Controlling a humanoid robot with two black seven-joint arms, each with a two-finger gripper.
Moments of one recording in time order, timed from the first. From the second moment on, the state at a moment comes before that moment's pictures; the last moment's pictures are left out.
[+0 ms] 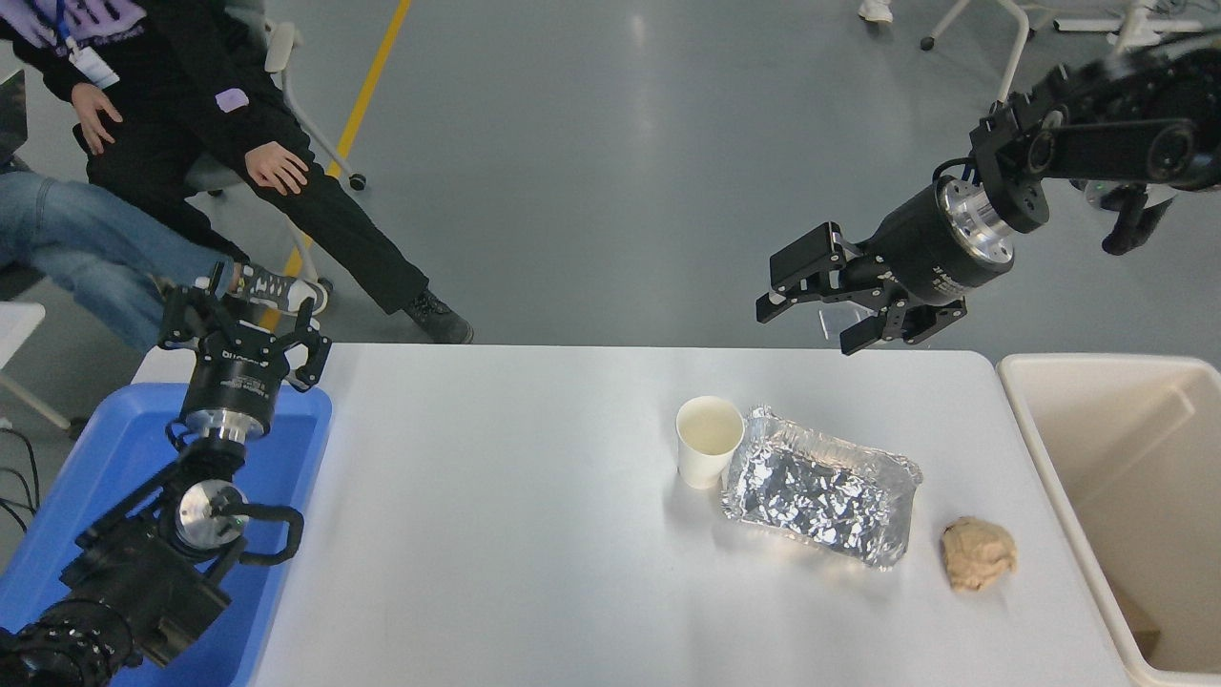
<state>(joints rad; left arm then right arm) -0.60 0.23 -0.90 -0.42 -0.07 -0.57 -0.53 2.16 -0.18 -1.33 1.21 -0.11 0.77 0.32</state>
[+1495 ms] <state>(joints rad) -0.60 0.24 -0.90 -0.42 -0.07 -0.57 -0.53 1.86 -0.03 -1.25 1.09 0.01 0.38 0.06</state>
